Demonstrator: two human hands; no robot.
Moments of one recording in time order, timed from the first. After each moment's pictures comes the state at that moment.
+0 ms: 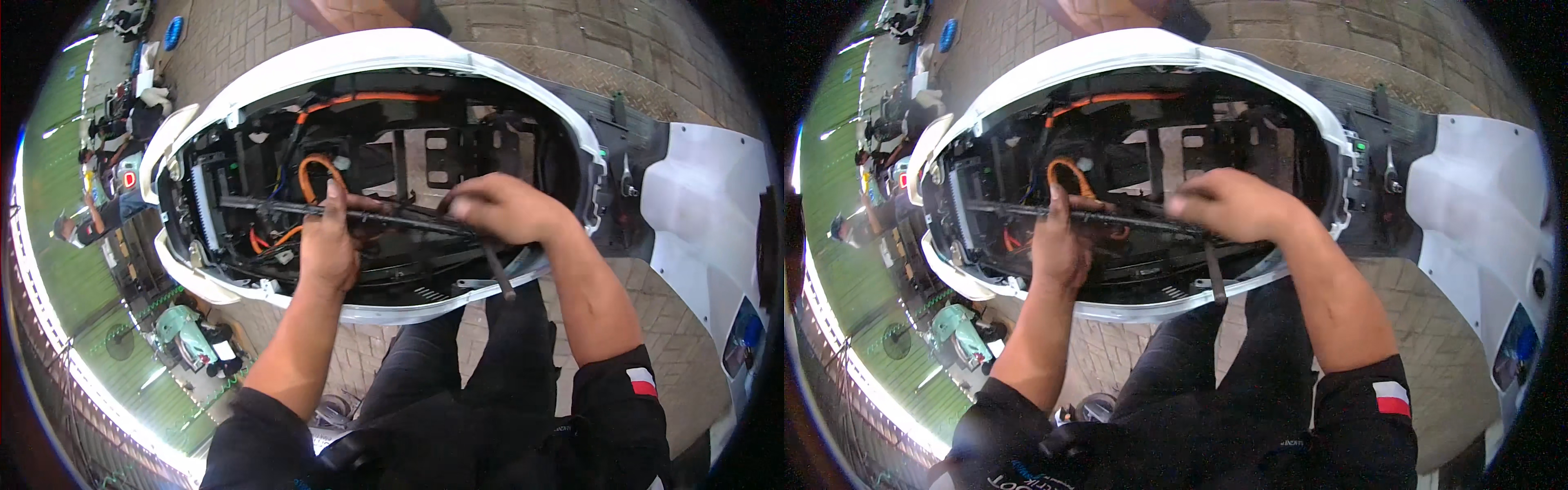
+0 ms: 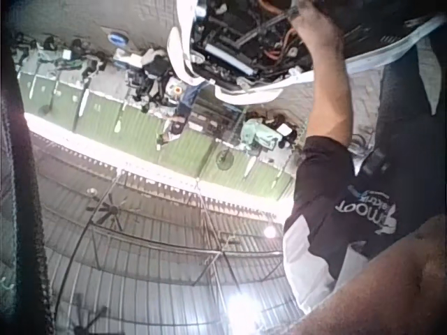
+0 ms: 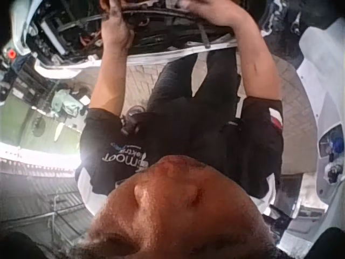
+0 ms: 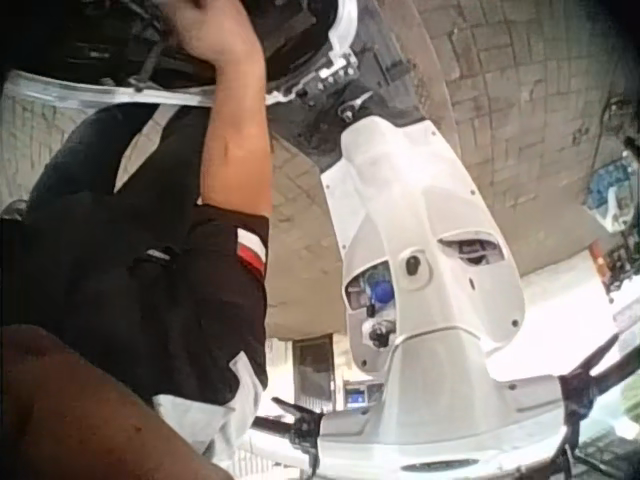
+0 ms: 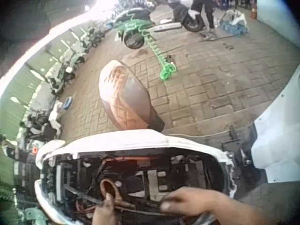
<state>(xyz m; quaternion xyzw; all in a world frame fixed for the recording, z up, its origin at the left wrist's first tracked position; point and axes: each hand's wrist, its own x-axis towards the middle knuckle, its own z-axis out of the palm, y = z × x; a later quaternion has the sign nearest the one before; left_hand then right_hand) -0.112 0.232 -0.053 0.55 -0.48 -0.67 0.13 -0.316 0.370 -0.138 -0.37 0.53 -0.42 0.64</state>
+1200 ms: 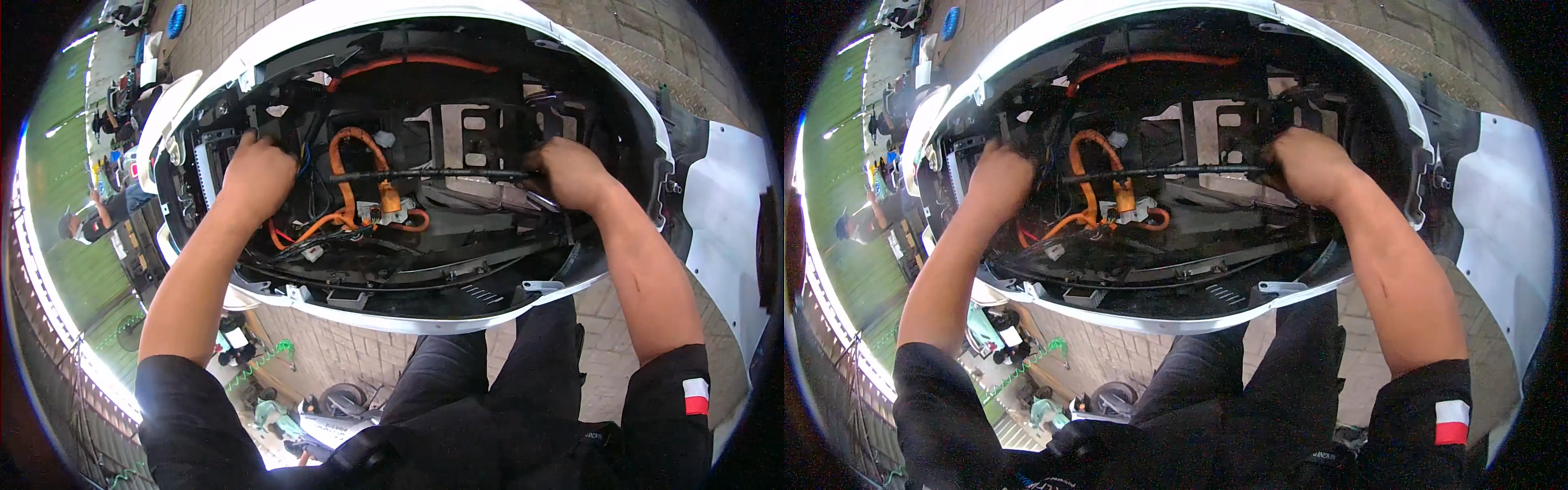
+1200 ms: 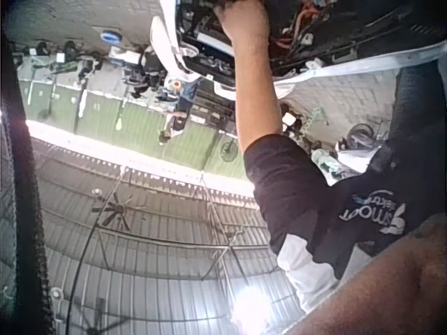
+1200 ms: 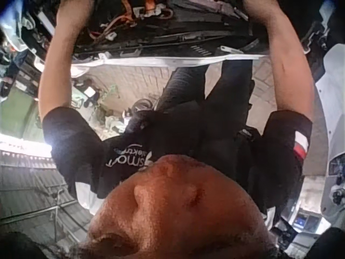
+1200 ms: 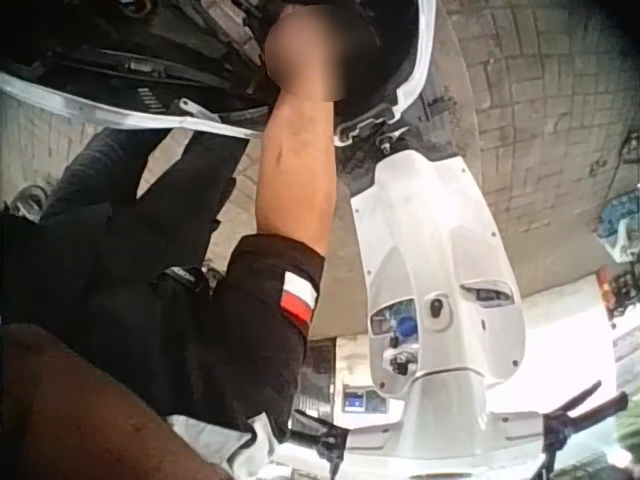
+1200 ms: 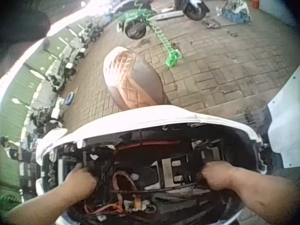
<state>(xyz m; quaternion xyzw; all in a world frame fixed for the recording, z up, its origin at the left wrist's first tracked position) -0.064 0.049 -0.031 0.03 -0.86 0.26 -0.44 -0.306 0.343 -0.191 -0.57 0.70 -0.13 0.40</state>
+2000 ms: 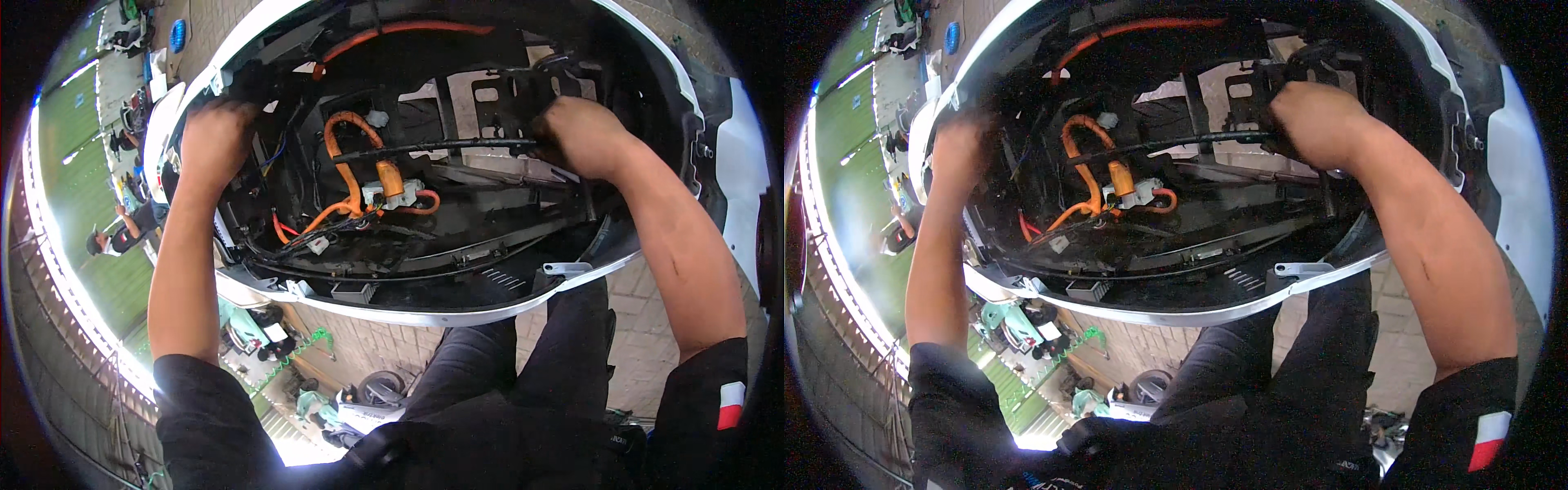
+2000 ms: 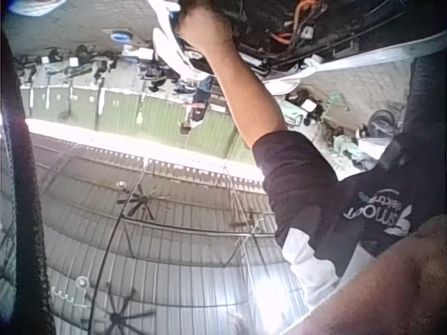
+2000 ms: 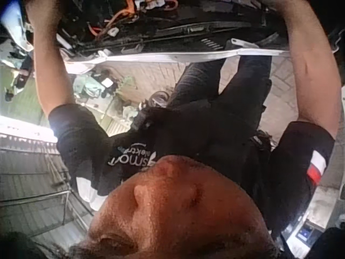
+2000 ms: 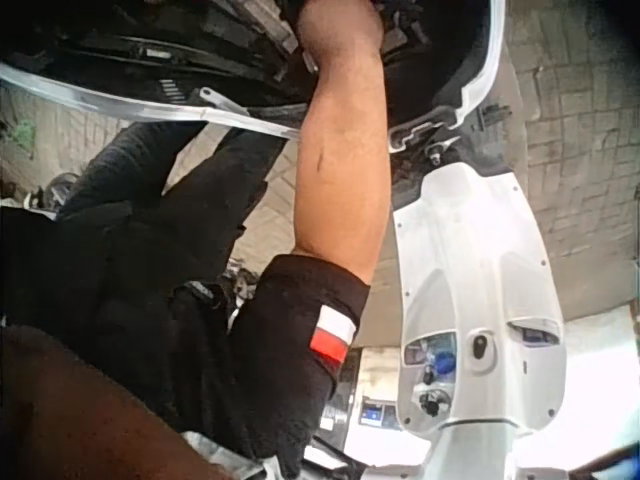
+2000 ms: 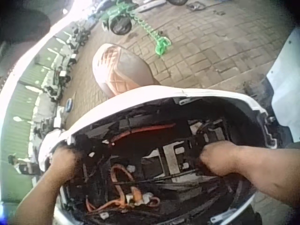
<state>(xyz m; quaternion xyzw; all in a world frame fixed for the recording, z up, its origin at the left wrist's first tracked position) -0.092 0.015 -0.007 0.02 -0.91 0.30 -0.28 -0.301 0.345 -0.209 -0.58 0.72 -0.11 0.37</state>
